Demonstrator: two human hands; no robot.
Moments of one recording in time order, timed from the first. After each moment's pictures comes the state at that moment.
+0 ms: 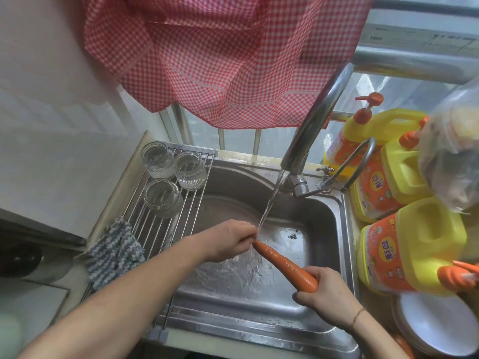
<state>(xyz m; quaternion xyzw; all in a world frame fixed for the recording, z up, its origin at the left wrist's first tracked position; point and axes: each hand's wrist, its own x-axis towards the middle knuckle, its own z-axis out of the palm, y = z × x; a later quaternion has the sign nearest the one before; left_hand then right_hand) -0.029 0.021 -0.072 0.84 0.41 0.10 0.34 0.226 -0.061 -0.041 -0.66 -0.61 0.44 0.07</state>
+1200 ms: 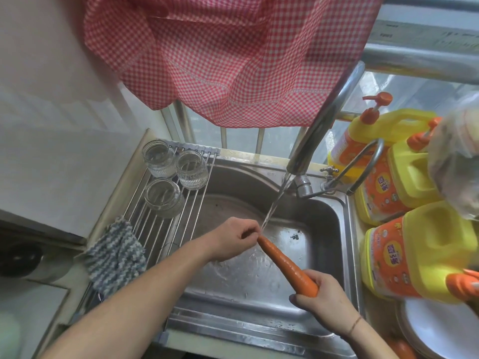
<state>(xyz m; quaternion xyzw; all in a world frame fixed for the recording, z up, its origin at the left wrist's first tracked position) -0.024 0.019 -0.062 0.68 0.51 0.15 0.50 0.223 -0.066 -0.050 -0.66 -0.56 0.49 0.11</state>
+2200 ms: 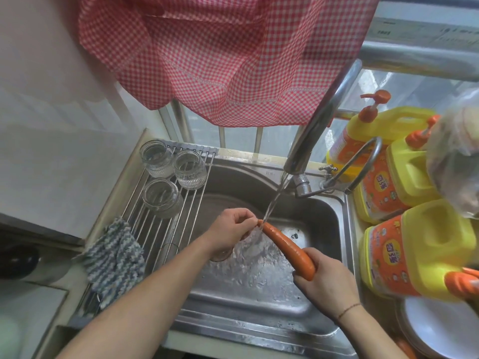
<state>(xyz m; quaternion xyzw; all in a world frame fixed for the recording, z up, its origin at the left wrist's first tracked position) -0.015 0.023 -0.062 0.50 0.55 0.29 0.60 0.212 -0.048 -0.030 -0.70 -0.67 0.25 0.02</state>
